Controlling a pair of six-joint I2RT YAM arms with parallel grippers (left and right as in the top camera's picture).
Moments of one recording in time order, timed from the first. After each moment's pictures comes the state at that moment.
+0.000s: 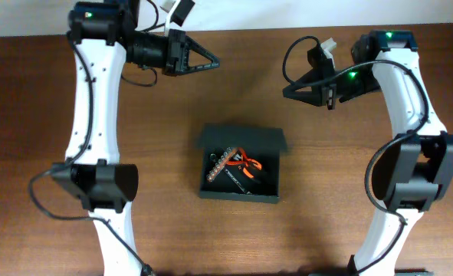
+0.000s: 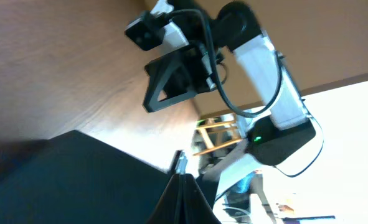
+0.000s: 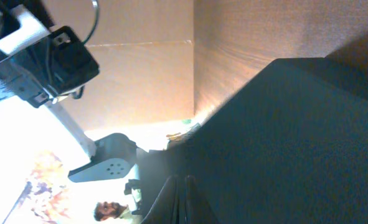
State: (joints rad) left arm -0.10 2.21 2.59 -1.69 1.24 0.21; right arm -0.05 2.13 1.98 -1.69 -1.33 -0.29
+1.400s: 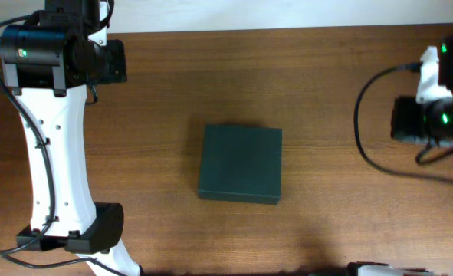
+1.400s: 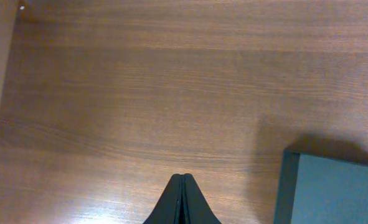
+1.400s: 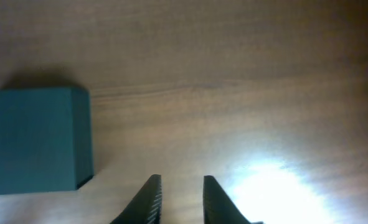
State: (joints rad) left arm -0.10 1.91 2.58 -1.69 -0.20 -0.10; right arm -0.05 1.42 2.01 -1.69 0.08 0.08
